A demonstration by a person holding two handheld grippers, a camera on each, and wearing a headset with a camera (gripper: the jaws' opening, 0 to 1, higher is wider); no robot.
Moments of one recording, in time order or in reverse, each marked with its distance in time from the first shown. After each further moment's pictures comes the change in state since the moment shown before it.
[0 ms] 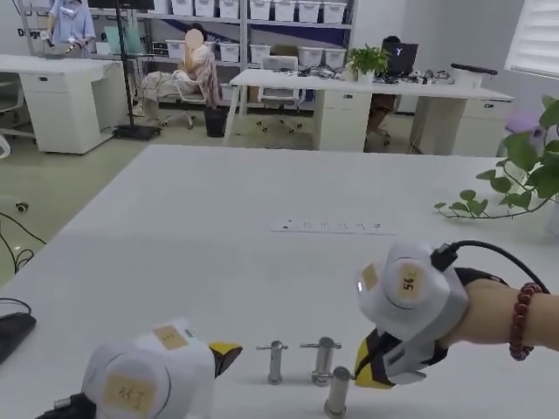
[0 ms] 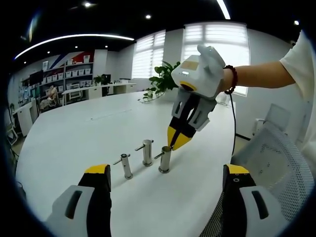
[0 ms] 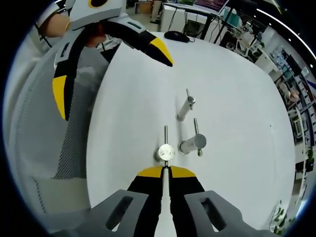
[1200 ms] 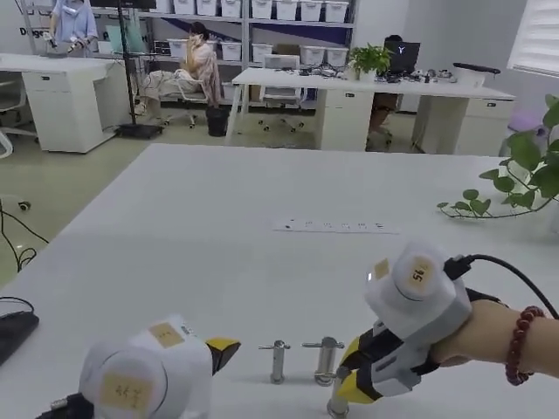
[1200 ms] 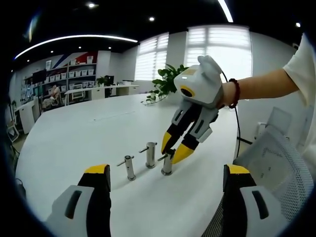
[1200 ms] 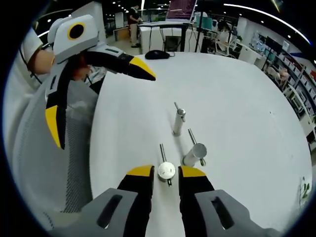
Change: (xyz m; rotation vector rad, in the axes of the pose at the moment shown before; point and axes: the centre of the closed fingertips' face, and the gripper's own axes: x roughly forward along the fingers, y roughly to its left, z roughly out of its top) left arm -0.002 0.006 0.004 -0.021 -0.026 0.020; right arm 0.012 -0.001 0.021 0.235 -0.201 0.004
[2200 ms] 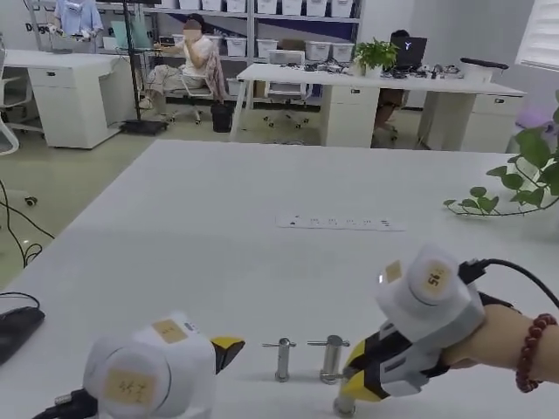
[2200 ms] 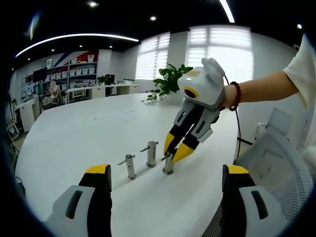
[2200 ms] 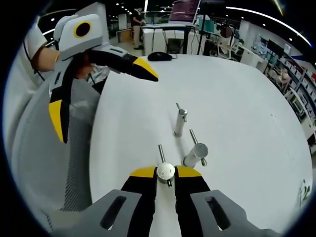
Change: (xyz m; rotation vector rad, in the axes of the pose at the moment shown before) left arm 0.000 0.003 -0.001 -0.012 0.004 0.004; right arm 0.000 0.000 -0.001 -0.018 -0.020 0.010
